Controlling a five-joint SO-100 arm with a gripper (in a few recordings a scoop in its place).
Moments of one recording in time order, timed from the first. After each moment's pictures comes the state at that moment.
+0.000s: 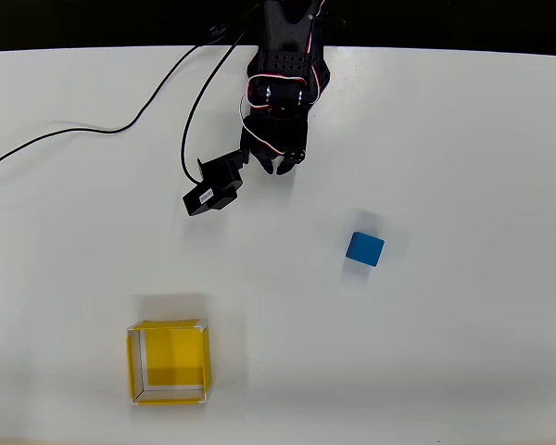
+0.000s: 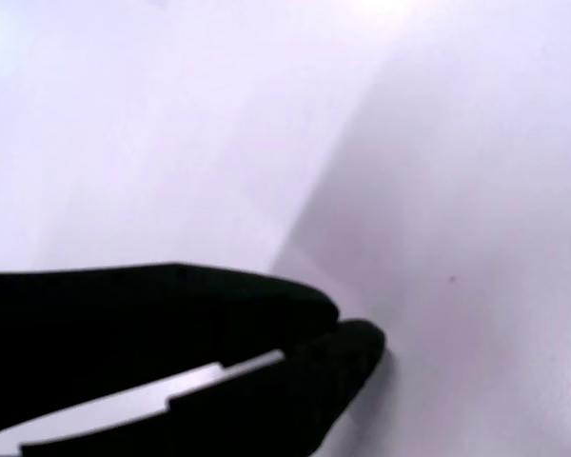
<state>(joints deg) 0.3 190.1 178.7 76.8 -90.2</state>
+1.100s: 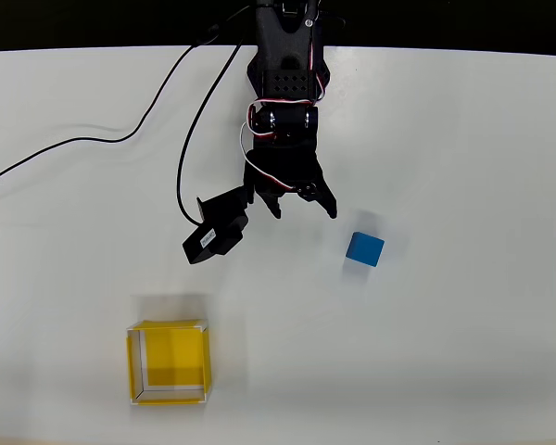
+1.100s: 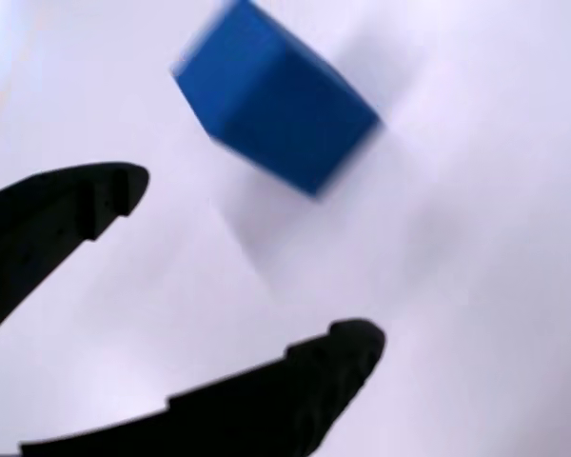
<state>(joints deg) -9.1 142.7 140.2 56.8 -82.3</state>
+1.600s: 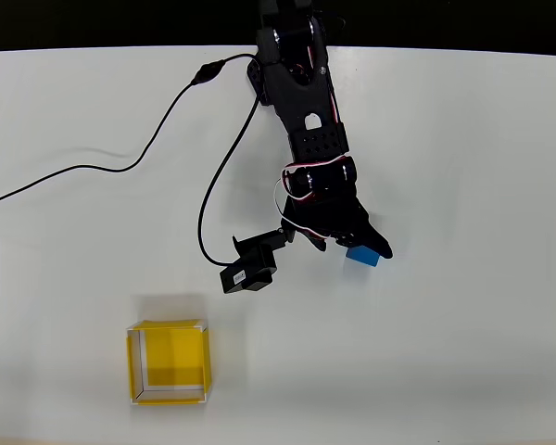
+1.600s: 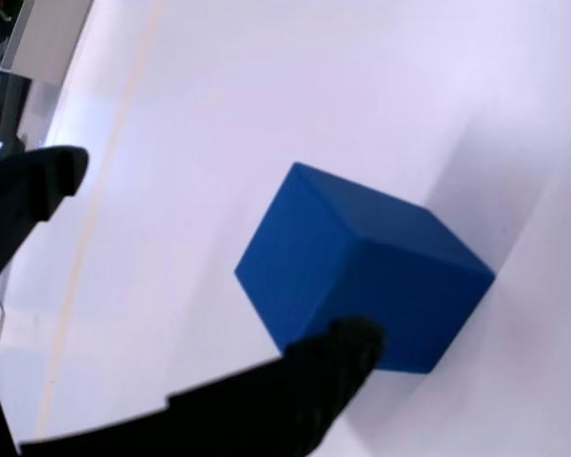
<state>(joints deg) -22.0 110.9 120.8 54.4 -59.3</state>
